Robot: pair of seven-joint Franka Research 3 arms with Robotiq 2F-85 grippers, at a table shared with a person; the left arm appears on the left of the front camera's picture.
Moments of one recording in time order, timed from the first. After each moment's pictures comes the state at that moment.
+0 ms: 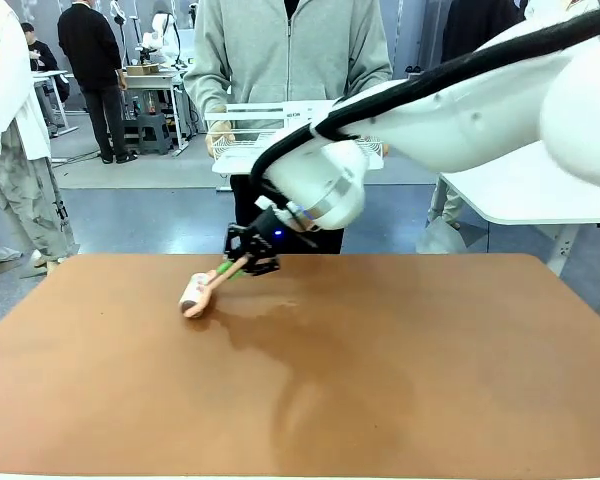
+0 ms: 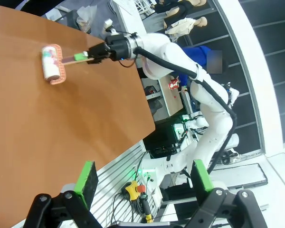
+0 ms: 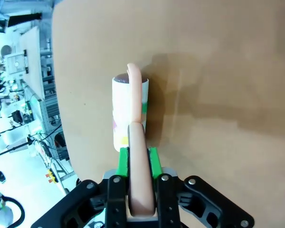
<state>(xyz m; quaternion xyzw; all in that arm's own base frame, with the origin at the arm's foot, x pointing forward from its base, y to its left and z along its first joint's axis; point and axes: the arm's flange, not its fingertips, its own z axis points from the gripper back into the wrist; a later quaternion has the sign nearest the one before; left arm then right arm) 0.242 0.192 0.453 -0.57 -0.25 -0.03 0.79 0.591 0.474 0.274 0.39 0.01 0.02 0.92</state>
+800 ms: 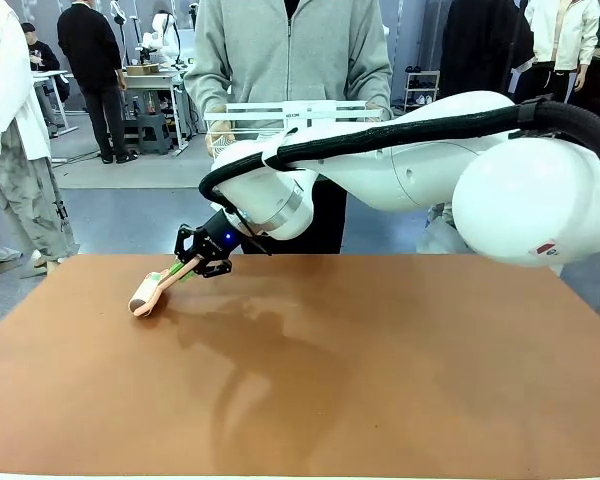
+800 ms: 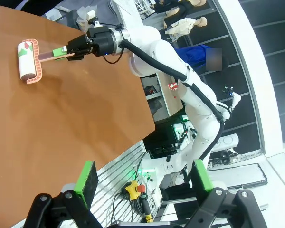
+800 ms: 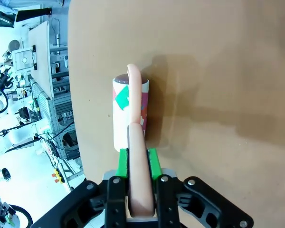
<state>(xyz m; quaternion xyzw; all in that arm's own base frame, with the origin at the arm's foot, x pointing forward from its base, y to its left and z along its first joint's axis) 0.242 0.192 0.453 -0.57 -0.25 -0.03 0.79 0.596 0.541 0.268 0.41 0.02 0.03 0.91</state>
